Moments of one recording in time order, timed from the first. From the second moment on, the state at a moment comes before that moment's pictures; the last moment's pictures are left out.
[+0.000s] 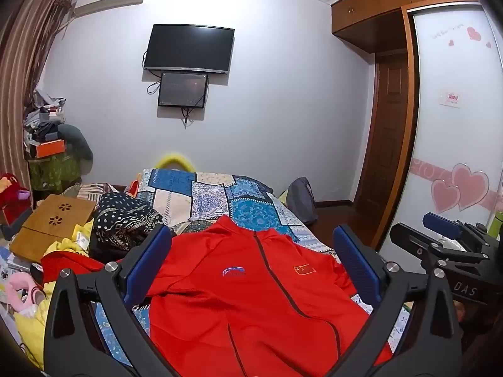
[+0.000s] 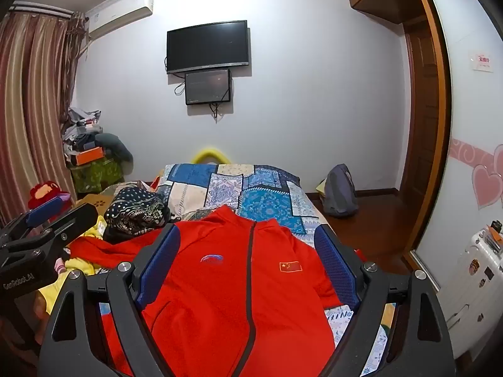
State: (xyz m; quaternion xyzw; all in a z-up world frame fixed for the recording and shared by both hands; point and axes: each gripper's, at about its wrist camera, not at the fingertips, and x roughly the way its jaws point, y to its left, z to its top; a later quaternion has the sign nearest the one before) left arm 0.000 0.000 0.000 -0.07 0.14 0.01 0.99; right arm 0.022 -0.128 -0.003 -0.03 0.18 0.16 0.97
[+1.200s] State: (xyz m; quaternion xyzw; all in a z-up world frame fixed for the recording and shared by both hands) left arm 0.000 0.001 -0.003 -0.06 0.14 0.02 0.99; right arm 0.021 -0.122 -0.005 -0.03 0.18 0.16 0.97
